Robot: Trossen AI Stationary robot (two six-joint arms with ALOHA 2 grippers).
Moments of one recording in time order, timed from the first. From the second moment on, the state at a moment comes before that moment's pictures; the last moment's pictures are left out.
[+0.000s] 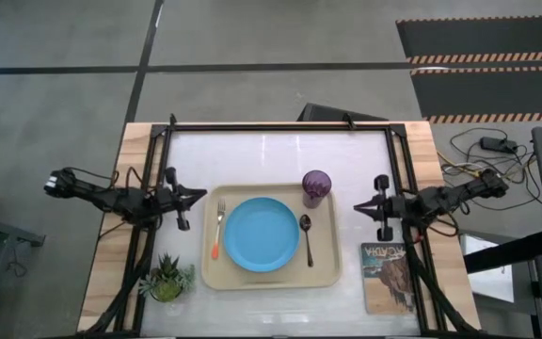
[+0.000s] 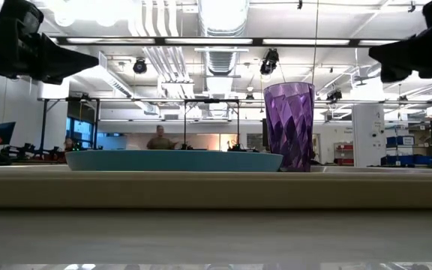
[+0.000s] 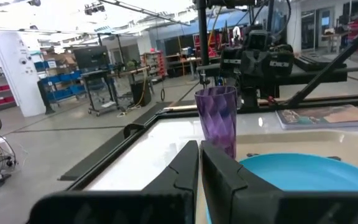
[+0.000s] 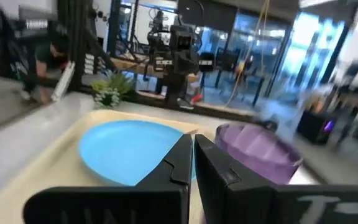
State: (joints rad) left arm -0.30 0.14 0.01 0.19 -0.59 0.19; right arm 0.33 0.02 0.02 0.04 0.31 -0.23
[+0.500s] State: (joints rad) left arm -0.30 0.23 0.01 0.19 -0.58 0.19; right arm 0.33 0.09 0.02 0.04 0.31 -0.05
